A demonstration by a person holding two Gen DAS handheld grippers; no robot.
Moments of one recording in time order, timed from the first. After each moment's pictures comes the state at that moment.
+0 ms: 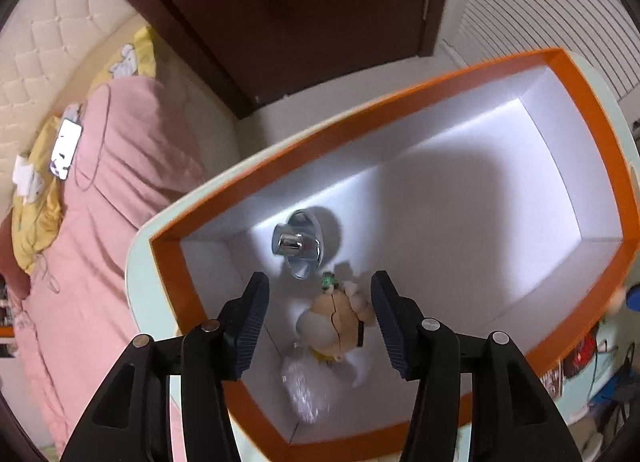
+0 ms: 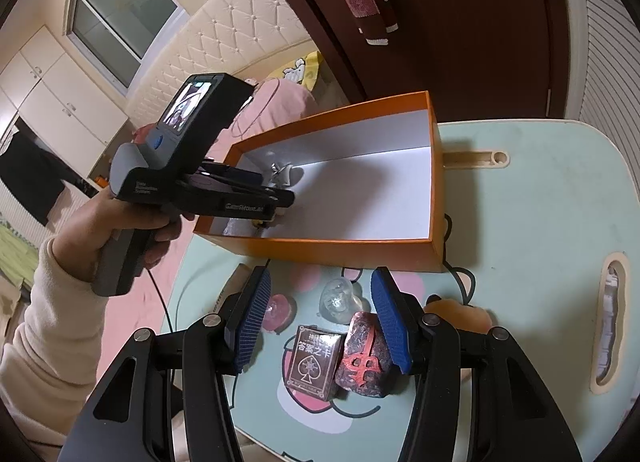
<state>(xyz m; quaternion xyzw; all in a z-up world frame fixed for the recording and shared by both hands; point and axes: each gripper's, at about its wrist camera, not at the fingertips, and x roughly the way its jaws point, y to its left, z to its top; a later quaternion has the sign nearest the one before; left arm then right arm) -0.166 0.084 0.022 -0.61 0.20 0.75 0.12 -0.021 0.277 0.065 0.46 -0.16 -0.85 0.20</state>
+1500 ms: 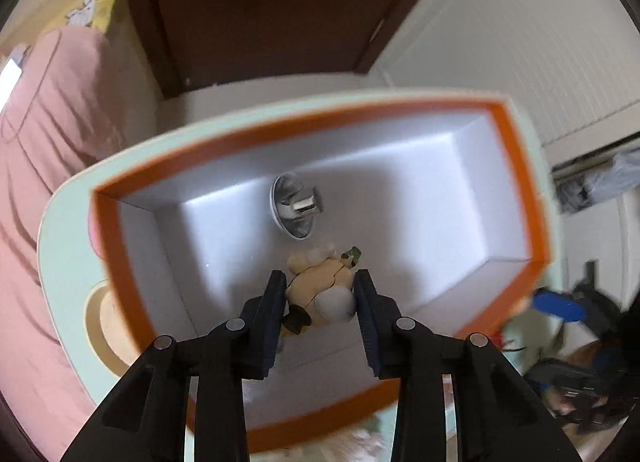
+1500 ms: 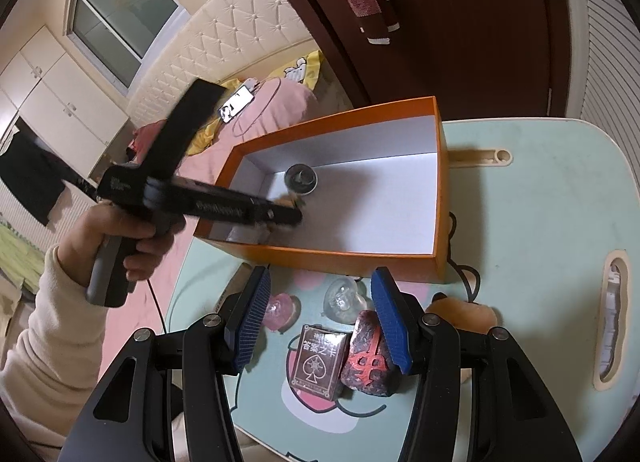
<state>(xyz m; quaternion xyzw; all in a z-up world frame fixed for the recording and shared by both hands) -0.157 0.056 0.030 -0.63 0.01 0.74 0.23 -0.028 0.275 0.064 0.47 -0.16 -0.85 0.21</state>
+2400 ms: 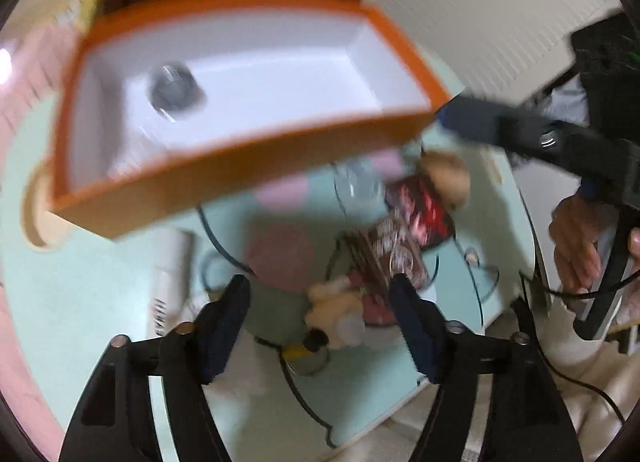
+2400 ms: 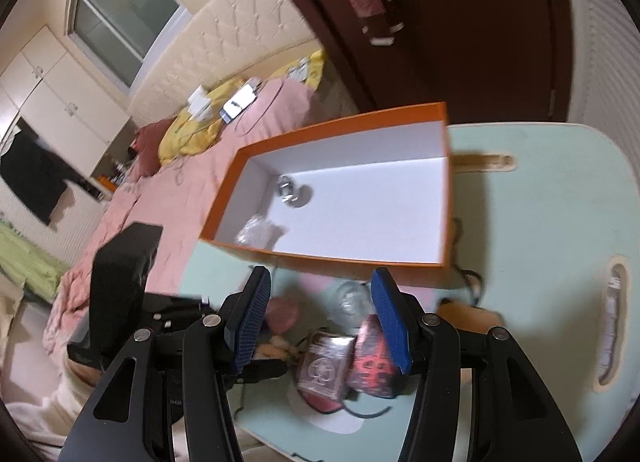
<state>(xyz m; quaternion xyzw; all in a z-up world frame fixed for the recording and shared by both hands) -0.025 0.069 0.014 -0.55 -0.01 0.78 0.29 -0.037 0.269 0.070 0.48 -0.16 -0.83 0.22</state>
